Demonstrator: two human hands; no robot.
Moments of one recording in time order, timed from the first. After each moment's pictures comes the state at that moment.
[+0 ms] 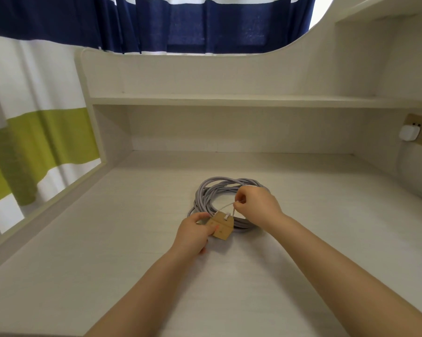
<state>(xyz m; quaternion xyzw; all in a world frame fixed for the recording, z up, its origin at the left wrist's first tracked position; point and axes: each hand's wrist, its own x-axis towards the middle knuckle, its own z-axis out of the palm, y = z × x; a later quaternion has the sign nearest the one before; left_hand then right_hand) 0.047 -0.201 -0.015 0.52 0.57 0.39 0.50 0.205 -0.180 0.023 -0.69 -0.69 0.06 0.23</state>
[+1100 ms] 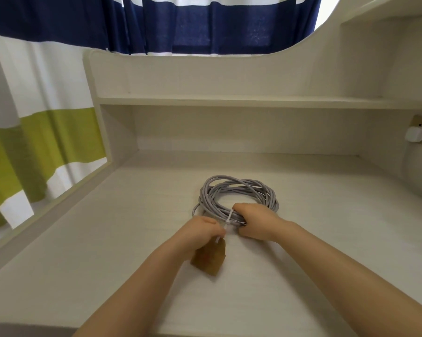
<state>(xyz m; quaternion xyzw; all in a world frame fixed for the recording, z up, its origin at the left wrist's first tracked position) 0.040 -0.211 0.004 0.62 0.57 0.24 0.47 0.212 -0.180 -0.003 -0.56 -0.82 0.04 0.07</state>
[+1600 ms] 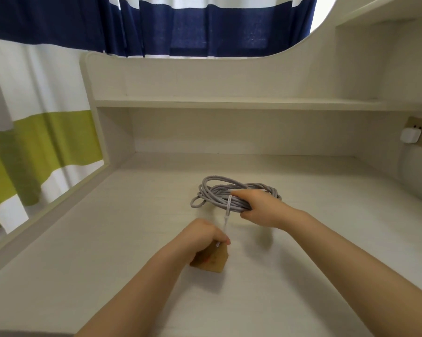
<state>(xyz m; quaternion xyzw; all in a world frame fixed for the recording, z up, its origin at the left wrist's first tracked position) 0.050 -0.216 0.014 0.60 0.59 0.22 0.49 0.223 -0.182 0.031 -0.54 -0.82 0.12 0.16</state>
